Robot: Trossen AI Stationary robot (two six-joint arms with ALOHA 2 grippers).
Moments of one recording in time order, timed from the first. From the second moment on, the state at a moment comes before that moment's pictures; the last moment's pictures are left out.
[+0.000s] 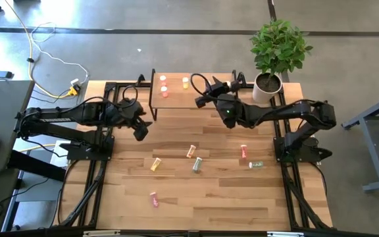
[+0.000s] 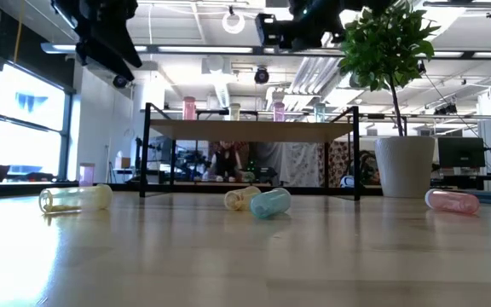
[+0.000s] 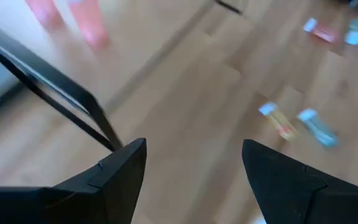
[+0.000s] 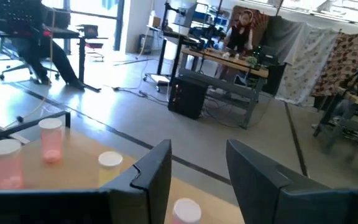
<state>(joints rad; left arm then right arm) 0.19 0.90 0.87 -0.79 -0.30 -0.43 -0.09 1.56 1.12 0.34 1.09 -0.11</state>
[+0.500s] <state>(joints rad) -0.09 0.91 0.86 -0.88 -0.26 -0.82 0.07 1.48 1.12 0.33 1.13 -0.02</state>
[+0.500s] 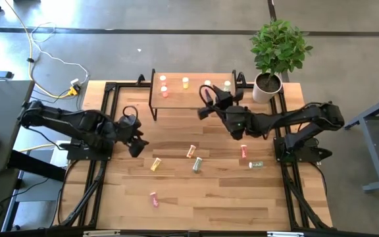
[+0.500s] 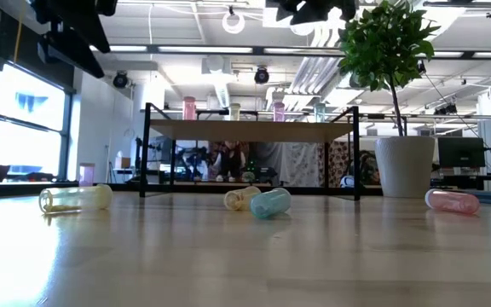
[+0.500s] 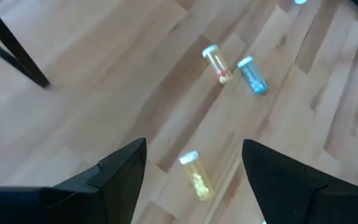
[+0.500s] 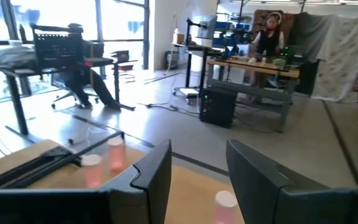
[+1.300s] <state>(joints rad) -0.37 1.32 0.86 -0.86 -0.31 -1.24 -0.08 1.48 1.22 -0.04 0.30 0.24</state>
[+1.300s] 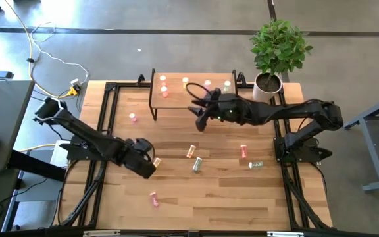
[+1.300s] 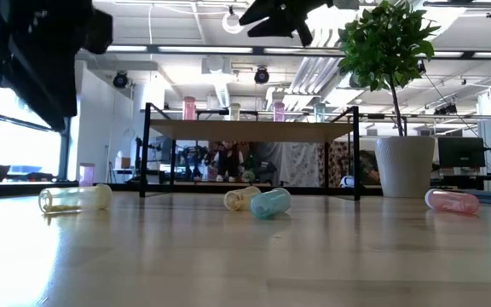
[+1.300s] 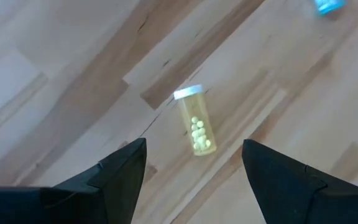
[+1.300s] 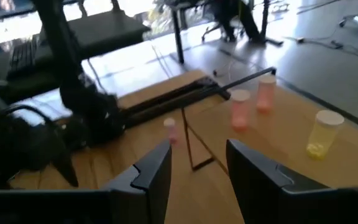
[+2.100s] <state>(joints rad) -0.34 1.64 0.86 -0.70 -0.25 -1.38 -0.14 1.48 1.38 -0.33 0.16 0.10</state>
